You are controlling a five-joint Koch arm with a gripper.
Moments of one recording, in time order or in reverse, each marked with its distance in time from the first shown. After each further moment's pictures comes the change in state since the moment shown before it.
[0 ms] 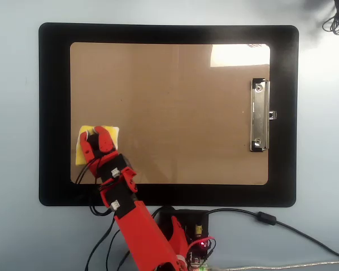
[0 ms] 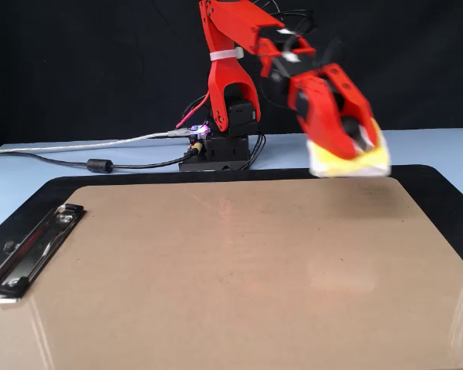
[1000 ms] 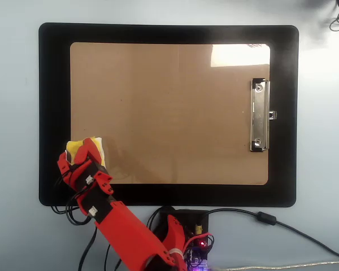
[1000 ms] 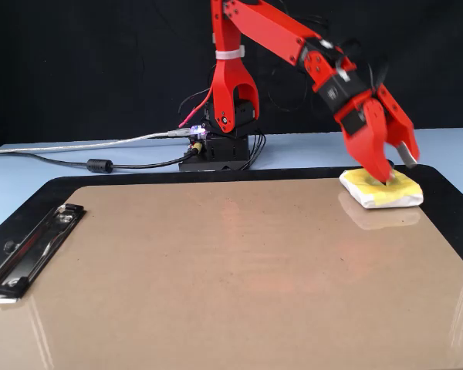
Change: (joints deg) arm -13.0 -7.2 -6.8 8.4 -1.0
